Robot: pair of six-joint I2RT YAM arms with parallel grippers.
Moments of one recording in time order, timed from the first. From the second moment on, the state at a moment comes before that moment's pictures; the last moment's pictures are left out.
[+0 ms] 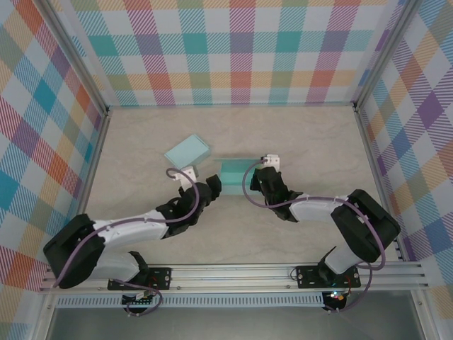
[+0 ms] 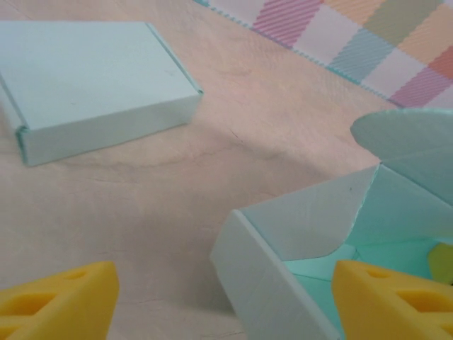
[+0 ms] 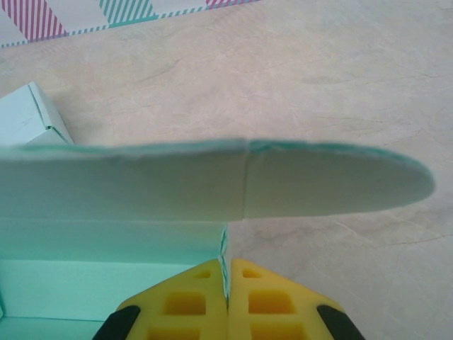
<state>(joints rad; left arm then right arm) -0.89 1.26 0.54 0.18 -0.65 -0.87 0.74 1.54 0.60 0.41 0.44 0.47</state>
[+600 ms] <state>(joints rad) -0.90 0.82 0.61 -0.12 -0.68 -0.80 0.82 1.47 0.50 0.27 0.46 0.37</state>
